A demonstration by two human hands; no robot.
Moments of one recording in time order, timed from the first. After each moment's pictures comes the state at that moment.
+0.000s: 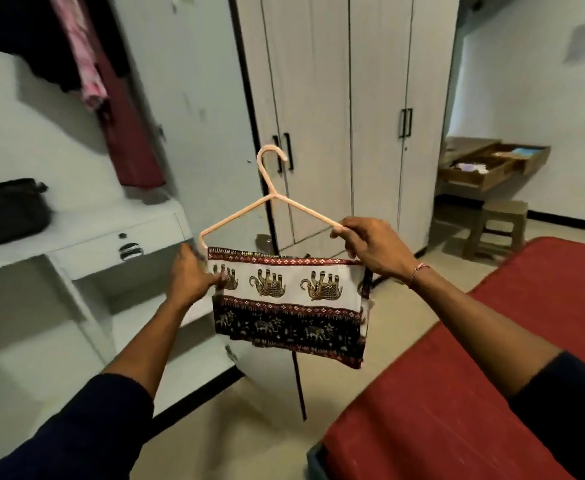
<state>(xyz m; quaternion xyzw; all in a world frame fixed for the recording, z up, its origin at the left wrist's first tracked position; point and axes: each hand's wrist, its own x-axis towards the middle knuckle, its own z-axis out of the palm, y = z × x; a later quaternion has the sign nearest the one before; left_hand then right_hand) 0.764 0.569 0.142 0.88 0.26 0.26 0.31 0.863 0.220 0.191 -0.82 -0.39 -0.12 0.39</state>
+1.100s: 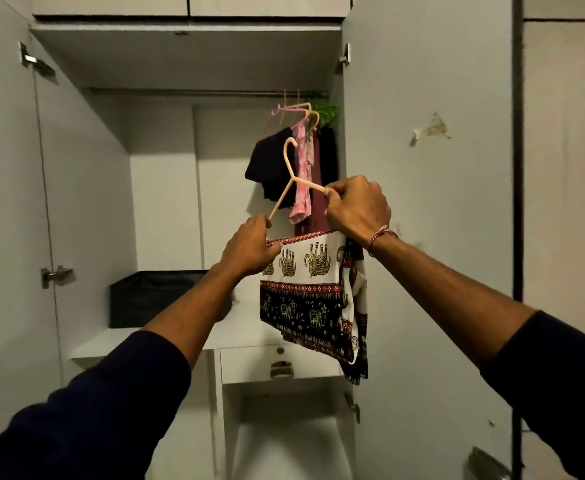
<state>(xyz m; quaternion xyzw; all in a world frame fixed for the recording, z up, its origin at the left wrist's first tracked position) 0.797 0.850 0.415 0.87 0.27 0.42 0.00 0.925 0.692 0.463 -0.67 -0.45 -0.30 0.51</state>
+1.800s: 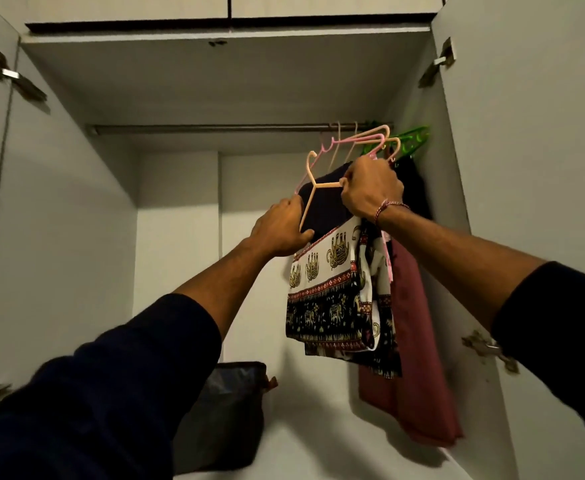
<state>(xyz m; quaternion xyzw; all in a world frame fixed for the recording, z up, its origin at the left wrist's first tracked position) 0.890 1.188 0.581 0.85 0.21 0.46 -0.15 0.997 1.052 0.610 -0.67 -0.40 -0.45 0.44</state>
